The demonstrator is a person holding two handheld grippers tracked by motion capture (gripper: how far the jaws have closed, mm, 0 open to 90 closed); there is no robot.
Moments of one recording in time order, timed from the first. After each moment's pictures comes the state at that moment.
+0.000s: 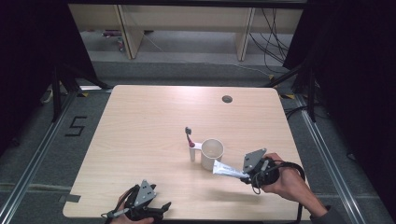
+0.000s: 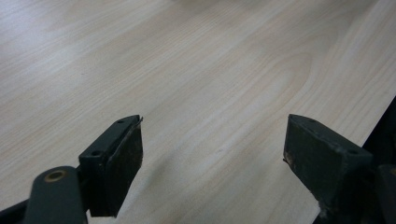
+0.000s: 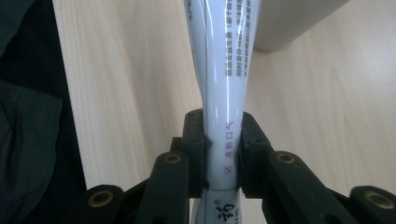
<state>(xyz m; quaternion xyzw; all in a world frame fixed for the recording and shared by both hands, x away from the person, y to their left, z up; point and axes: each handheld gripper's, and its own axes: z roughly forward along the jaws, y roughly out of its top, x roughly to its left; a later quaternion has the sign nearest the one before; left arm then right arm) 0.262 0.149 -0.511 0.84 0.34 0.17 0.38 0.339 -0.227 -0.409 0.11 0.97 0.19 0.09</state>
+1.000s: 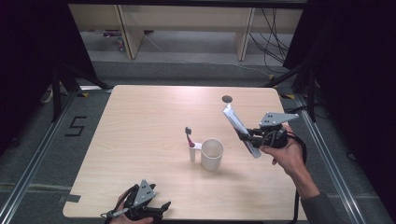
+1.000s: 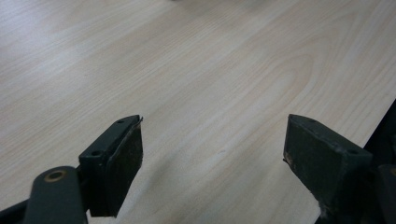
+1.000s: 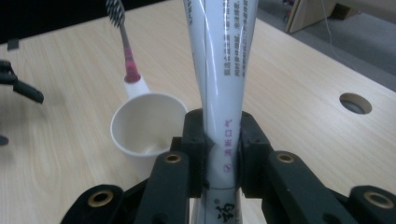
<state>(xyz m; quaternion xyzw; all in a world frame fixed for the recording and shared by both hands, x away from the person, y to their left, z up) 0.262 0.148 -0.511 0.84 0.35 0.17 0.39 0.409 -0.255 -0.377 0.26 0.84 0.46 0.15</state>
